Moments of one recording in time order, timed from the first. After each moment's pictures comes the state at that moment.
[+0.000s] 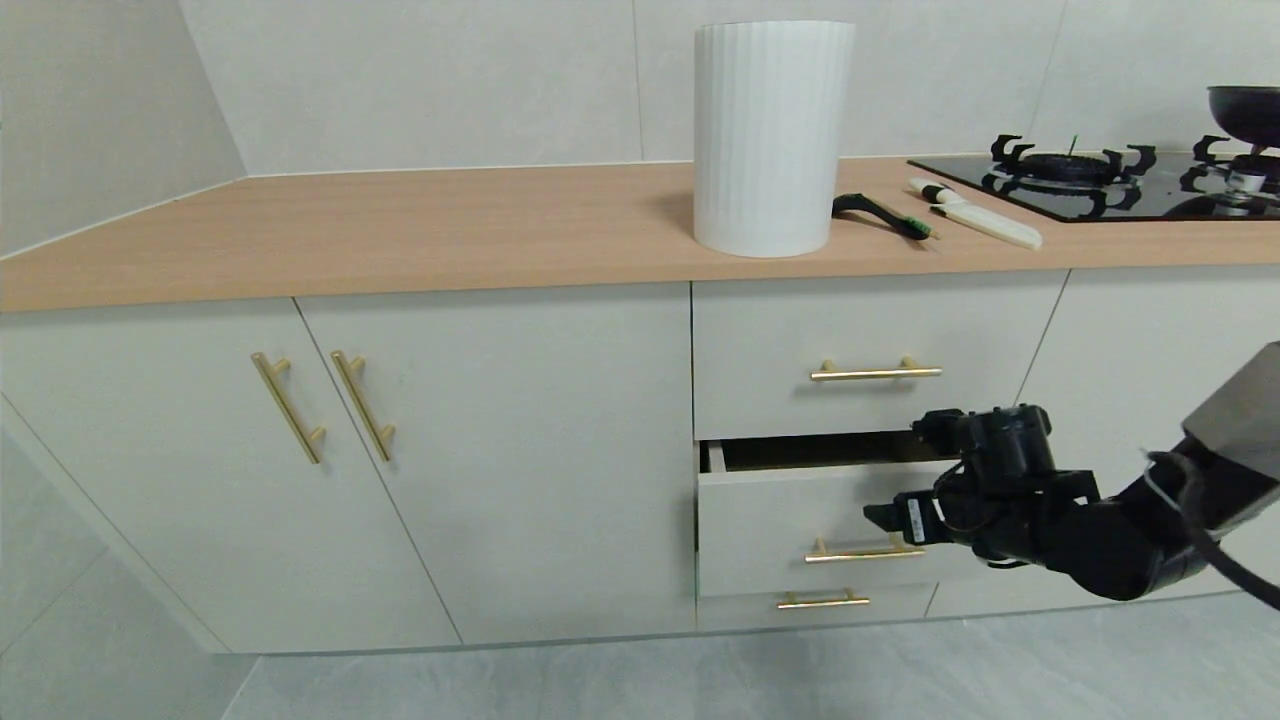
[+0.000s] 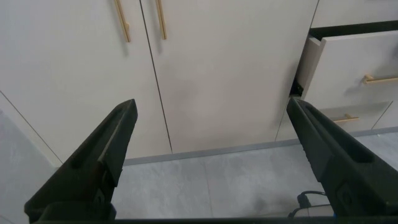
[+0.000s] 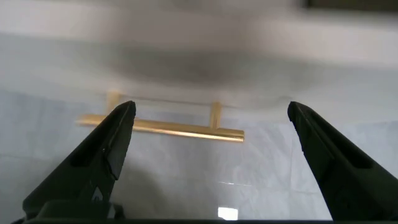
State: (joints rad) left arm 0.00 0.00 0.00 0.00 -0.06 0.03; right arm 0.28 2.08 -0.80 -0.64 -0.09 0.07
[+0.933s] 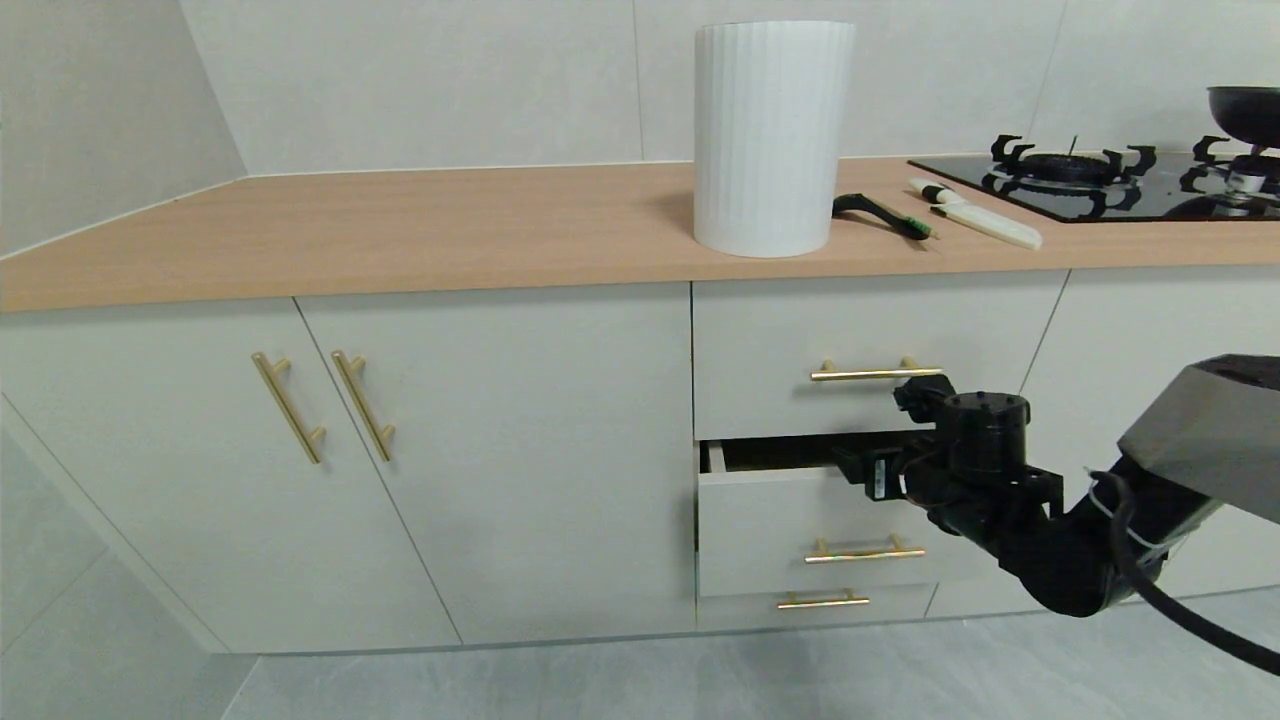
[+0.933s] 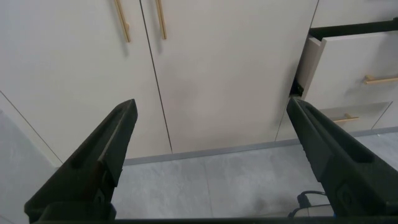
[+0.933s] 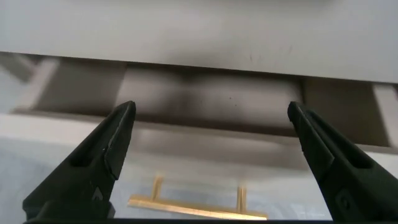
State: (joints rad) left arm 0.00 0.00 0.00 0.00 -0.06 0.03; right arm 0.34 2.18 -0.83 -1.03 -0.18 0.08
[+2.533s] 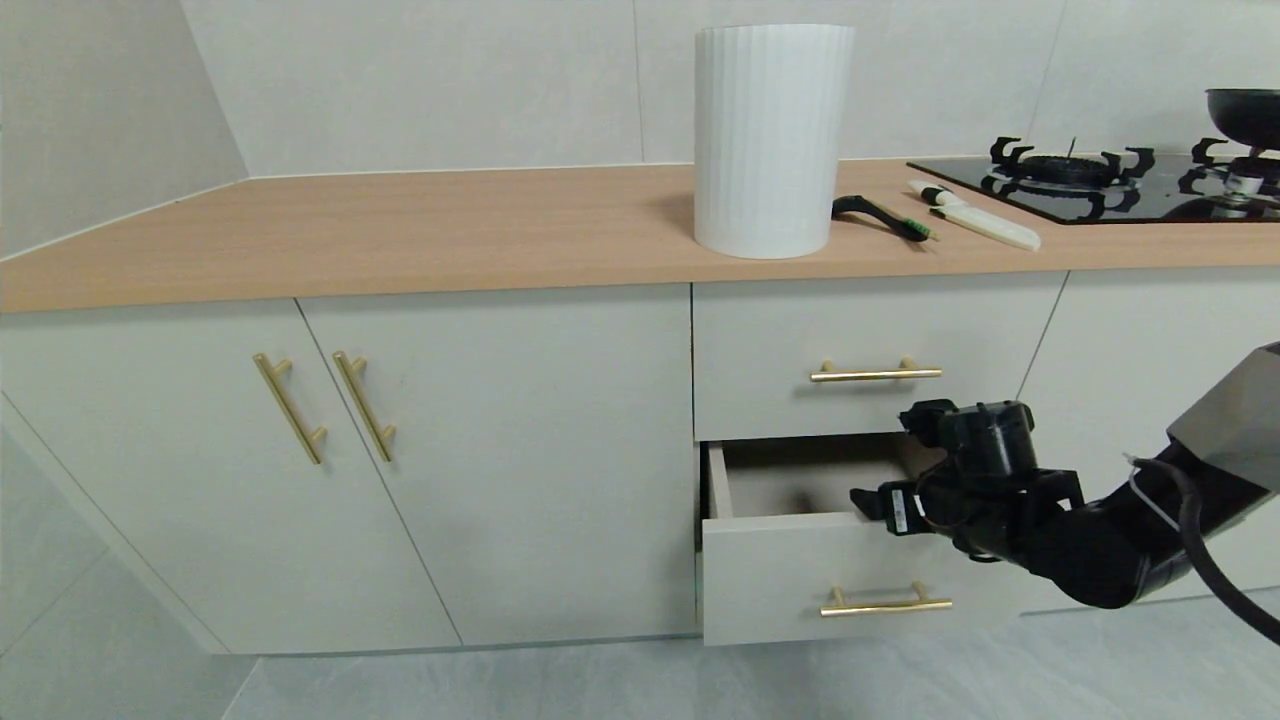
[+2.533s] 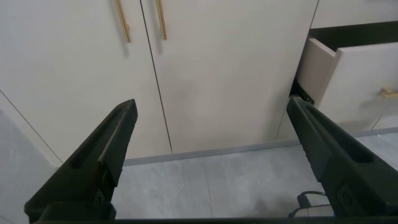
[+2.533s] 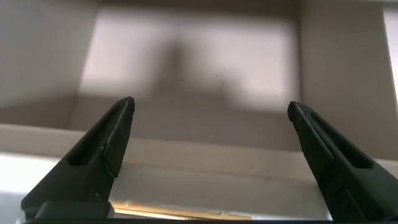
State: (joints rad) left arm 0.00 0.00 0.00 0.00 -0.06 0.03; right arm 0.33 2.10 -0.80 -0.68 -0.17 0.09
